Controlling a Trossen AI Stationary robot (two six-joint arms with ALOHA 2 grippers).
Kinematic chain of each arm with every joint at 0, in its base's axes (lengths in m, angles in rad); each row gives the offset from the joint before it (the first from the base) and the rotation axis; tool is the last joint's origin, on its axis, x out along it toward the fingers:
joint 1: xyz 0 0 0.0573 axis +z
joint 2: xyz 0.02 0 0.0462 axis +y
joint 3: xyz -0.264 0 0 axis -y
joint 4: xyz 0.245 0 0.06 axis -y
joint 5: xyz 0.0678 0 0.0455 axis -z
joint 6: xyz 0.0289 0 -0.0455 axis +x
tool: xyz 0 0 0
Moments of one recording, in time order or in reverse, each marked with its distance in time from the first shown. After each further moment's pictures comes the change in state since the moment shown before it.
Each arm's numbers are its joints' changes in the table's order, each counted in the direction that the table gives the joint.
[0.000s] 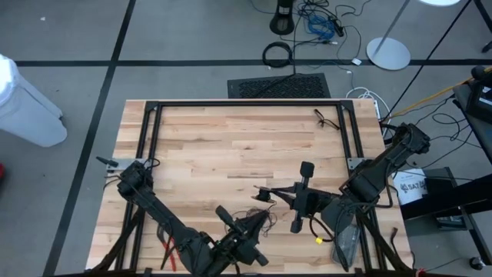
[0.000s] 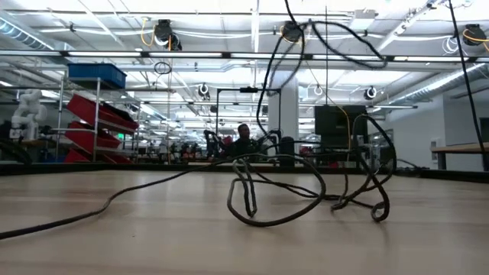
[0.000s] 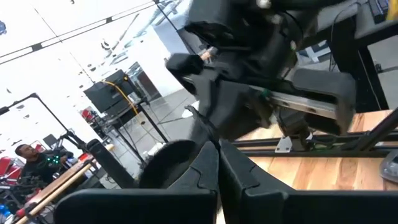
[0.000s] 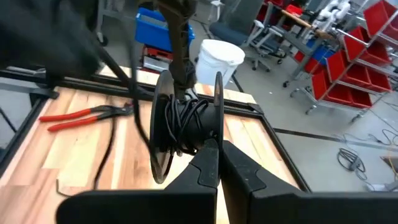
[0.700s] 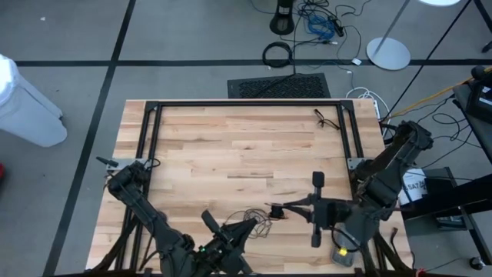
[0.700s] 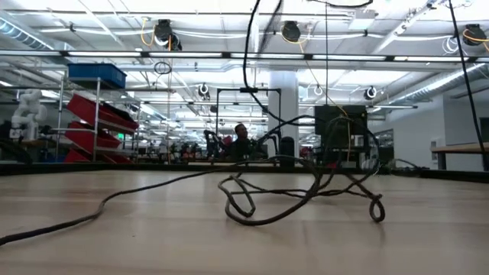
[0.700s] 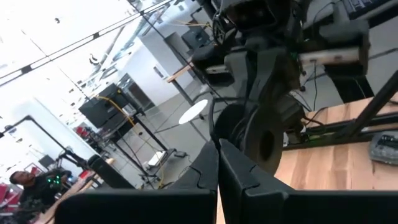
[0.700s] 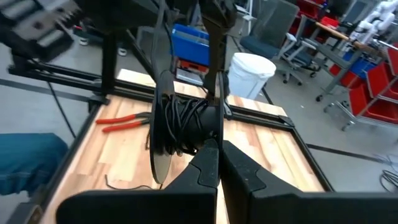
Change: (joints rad) left arm -0.072 -0.088 -0.001 -0.186 -0.016 -0.006; right arm 0.131 -0.052 0.000 -0.022 -0.025 0.024
